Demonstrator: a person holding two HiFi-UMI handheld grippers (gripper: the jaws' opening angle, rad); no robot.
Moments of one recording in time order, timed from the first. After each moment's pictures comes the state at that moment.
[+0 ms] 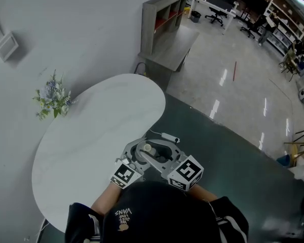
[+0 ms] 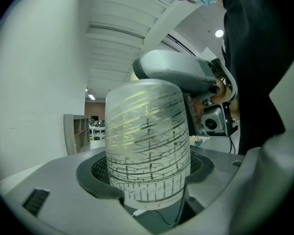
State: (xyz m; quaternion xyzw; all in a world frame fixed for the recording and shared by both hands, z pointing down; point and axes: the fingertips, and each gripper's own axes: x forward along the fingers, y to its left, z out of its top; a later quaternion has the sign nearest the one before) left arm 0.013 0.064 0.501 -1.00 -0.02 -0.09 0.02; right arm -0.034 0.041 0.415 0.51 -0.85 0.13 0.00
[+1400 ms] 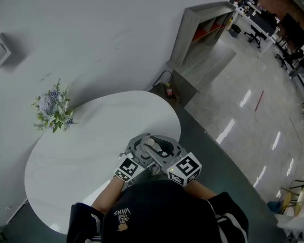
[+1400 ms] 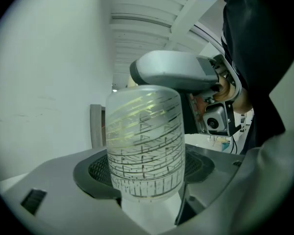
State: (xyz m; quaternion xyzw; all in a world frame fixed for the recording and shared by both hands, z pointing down) left arm 0.132 -0.164 0.550 -0.99 0.11 -0.11 -0.01; right arm 0.086 -0.180 0.465 0.42 -0.89 0.15 0.04
